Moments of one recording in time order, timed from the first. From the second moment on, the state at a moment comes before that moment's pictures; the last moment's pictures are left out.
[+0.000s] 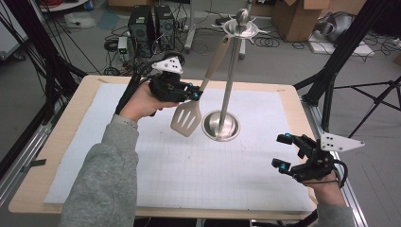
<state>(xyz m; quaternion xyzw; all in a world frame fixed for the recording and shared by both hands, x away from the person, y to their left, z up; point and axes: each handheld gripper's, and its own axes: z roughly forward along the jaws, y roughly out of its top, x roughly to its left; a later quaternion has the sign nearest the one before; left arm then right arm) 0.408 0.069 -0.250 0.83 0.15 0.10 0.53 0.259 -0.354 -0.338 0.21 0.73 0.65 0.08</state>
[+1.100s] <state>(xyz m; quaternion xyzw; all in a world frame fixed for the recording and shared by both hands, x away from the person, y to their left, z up) 0.394 0.086 -0.246 0.79 0.15 0.13 0.58 0.258 -0.352 -0.338 0.21 0.73 0.64 0.08</state>
